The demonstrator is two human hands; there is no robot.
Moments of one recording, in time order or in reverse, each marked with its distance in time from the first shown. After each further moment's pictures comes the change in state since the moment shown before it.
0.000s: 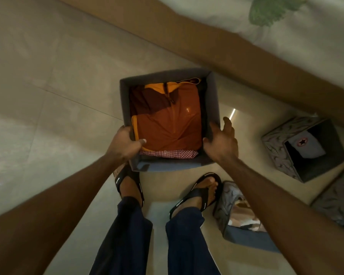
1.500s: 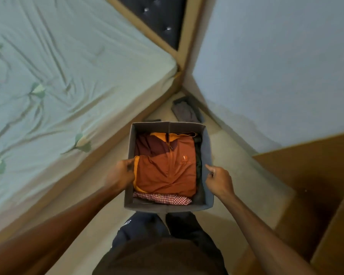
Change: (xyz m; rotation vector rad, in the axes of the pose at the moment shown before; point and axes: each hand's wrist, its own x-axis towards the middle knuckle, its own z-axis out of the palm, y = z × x) left_hand -0.612 0.289 -0.086 0.942 -0.430 0.934; right_hand -0.680 0.031 -0.272 0.925 0.441 0.952
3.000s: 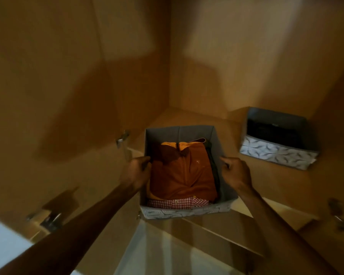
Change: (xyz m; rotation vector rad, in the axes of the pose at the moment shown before) left_hand -0.210 0.704 0.488 0.471 -0.946 1.668; right_hand -0.307 0.445 -0.297 0.488 1.393 1.288
